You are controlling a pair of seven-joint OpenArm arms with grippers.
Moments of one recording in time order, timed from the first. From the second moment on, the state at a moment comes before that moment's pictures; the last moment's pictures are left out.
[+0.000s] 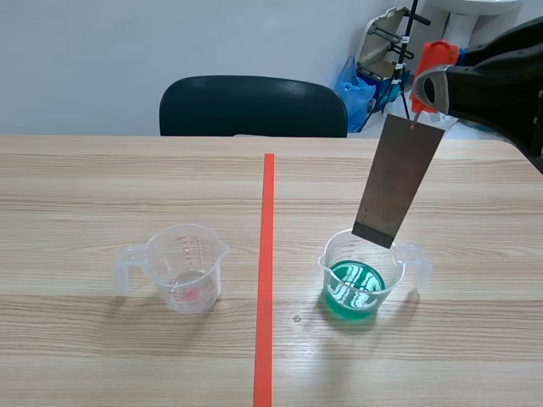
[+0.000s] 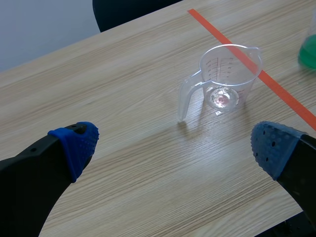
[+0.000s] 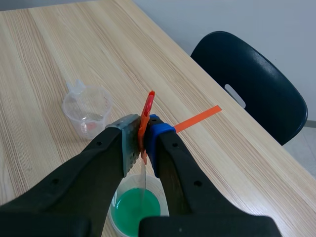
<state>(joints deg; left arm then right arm) 80.3 -36.4 -29.0 116.3 -21.4 -13.5 -30.3 -18.4 51.4 10.6 118.4 47.3 40.8 -14.0</state>
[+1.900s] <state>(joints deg) 1.1 -18.2 22.7 78.8 -22.4 -39.6 -7.4 -18.4 51.4 10.6 118.4 47.0 40.8 -13.9</state>
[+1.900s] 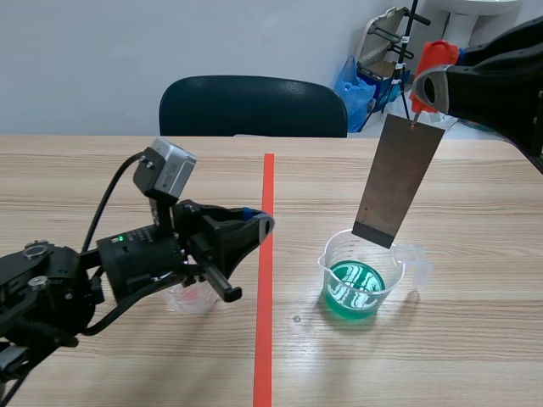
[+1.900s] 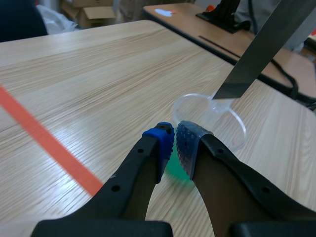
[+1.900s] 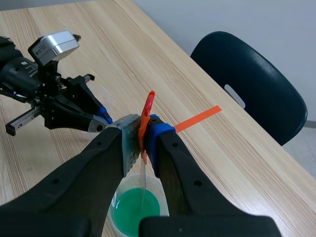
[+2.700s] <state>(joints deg) -2.0 -8.6 25.1 74.7 -18.5 -39.5 -7.1 -18.4 51.4 10.6 118.4 47.0 40.8 -13.9</state>
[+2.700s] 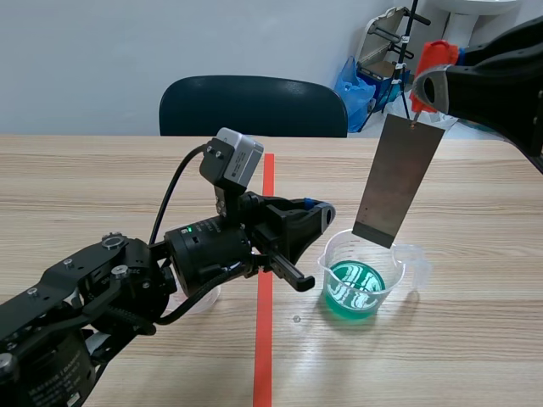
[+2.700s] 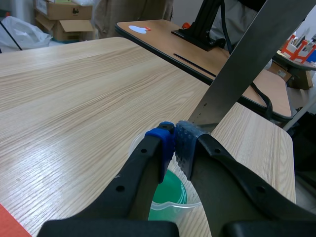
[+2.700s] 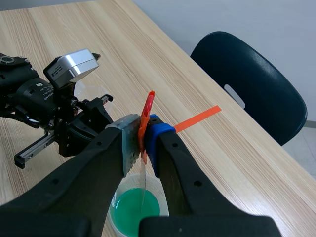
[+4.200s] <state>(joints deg) 33.3 -38.4 -5.7 98.4 -18.3 -41.4 -19.0 -18.4 51.4 10.6 118.4 47.0 40.8 -13.8</state>
